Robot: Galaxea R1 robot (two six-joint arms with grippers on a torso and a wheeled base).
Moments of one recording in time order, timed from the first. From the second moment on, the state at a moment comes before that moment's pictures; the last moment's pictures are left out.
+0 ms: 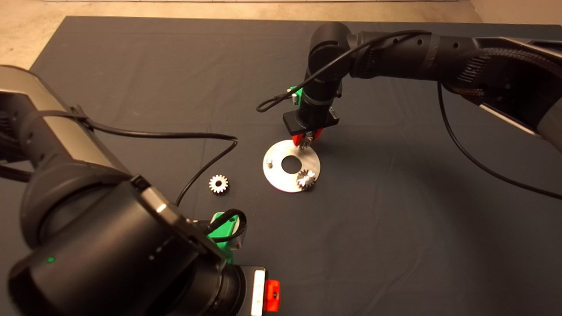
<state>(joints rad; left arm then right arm) -0.44 2.67 -0.35 0.24 1.53 -2.27 0.41 2.96 -1.64 -0.20 -1.46 1.03</state>
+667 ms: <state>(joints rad) -0.44 2.67 -0.35 0.24 1.53 -2.27 0.41 2.96 -1.60 -0.20 -1.47 1.03</state>
